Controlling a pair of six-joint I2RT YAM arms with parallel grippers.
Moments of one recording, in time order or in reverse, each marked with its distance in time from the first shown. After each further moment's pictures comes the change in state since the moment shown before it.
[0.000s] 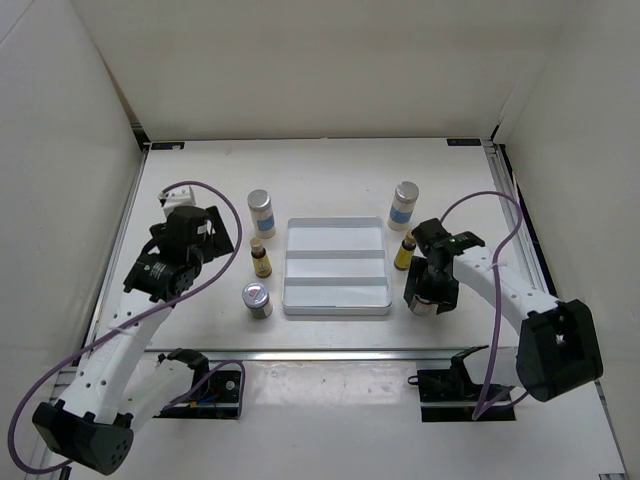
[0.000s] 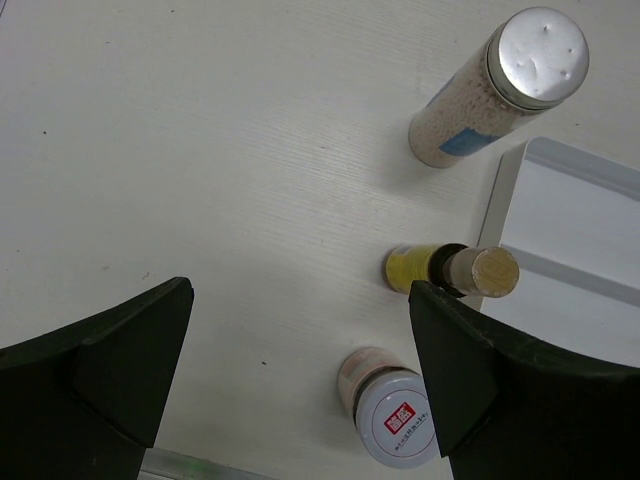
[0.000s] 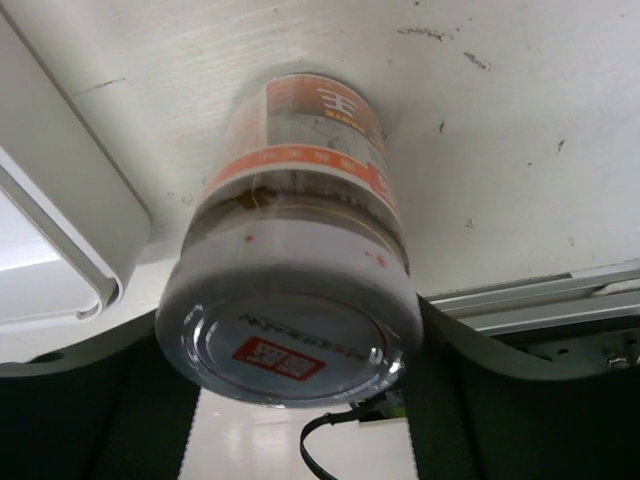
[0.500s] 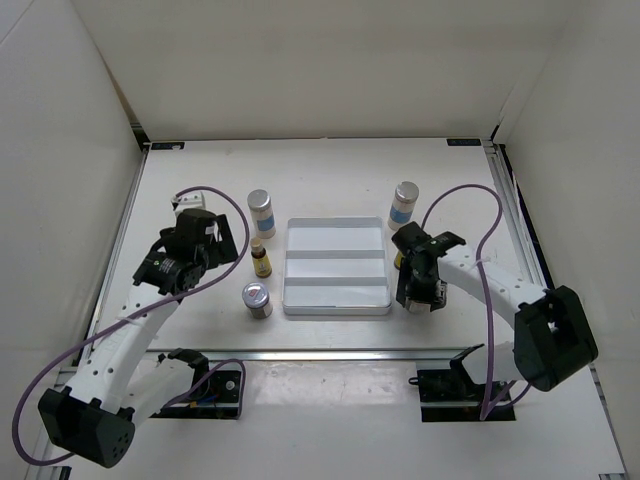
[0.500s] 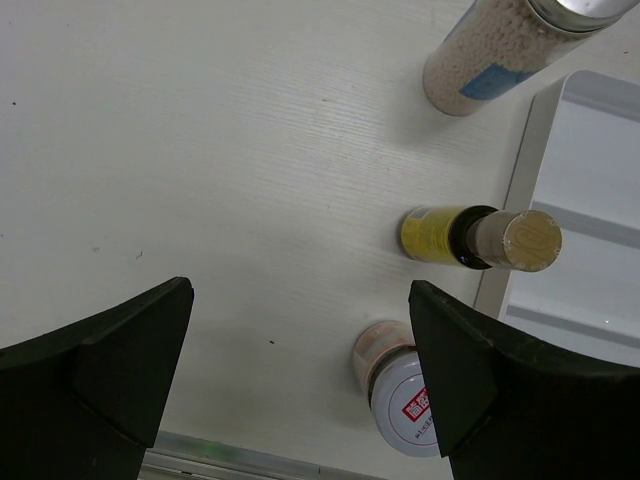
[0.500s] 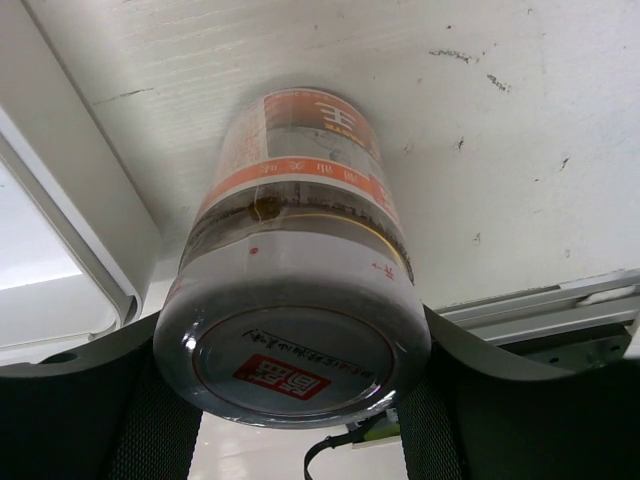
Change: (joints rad) left arm 0.000 0.035 -0.048 -0.008 0.056 0.033; right arm 0.136 0.060 0.019 0.026 0.109 0.065
